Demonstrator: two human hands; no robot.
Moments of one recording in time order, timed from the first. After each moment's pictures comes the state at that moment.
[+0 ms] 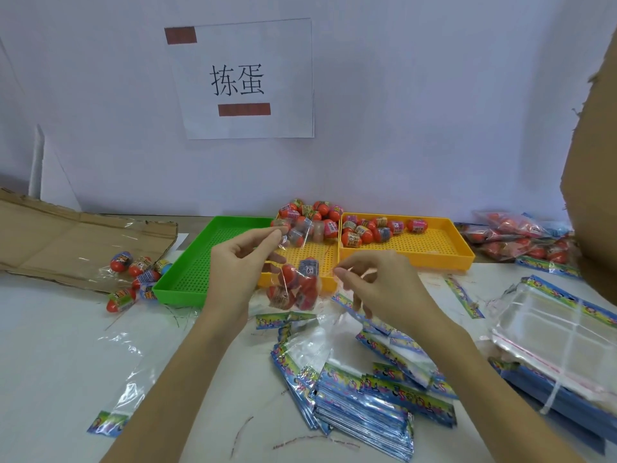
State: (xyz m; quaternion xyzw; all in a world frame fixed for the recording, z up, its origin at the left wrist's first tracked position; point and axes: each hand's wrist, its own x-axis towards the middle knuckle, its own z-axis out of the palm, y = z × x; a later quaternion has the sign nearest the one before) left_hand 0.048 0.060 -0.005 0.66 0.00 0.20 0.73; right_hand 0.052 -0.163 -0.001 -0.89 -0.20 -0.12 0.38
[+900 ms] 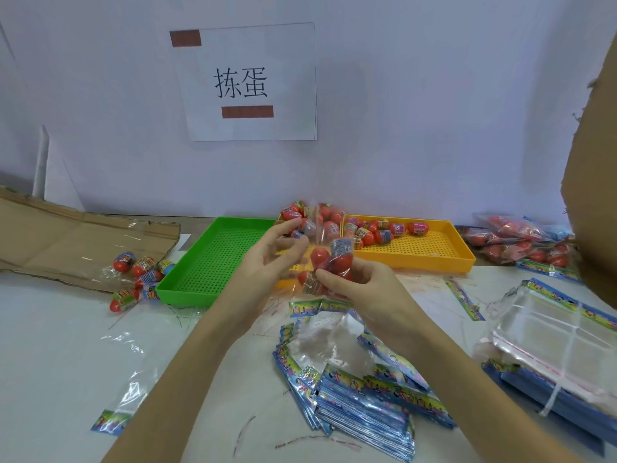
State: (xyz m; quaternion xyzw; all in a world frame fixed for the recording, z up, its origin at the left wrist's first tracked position) left_hand 0.043 0.053 -0.001 0.68 -0.10 0.05 0.72; right_hand 0.041 -0.140 -0.006 -0.68 -0.13 0.08 0.72
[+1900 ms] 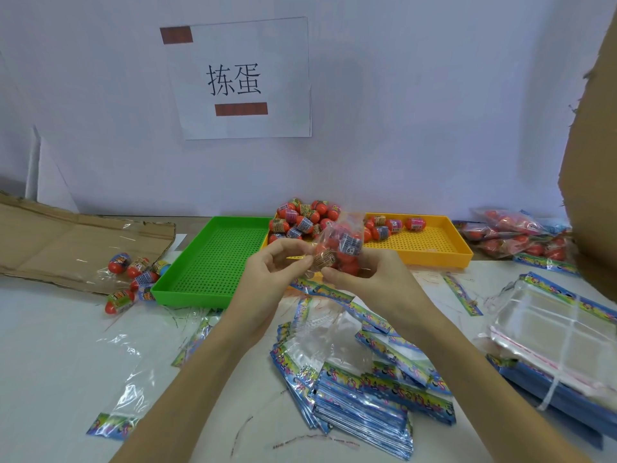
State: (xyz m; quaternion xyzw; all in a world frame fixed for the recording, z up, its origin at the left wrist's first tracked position) left_hand 0.046 0.038 -0.019 0.66 -0.09 0.07 0.74; right_hand 0.047 -0.155 -0.002 -0.76 -0.16 0.00 0.63
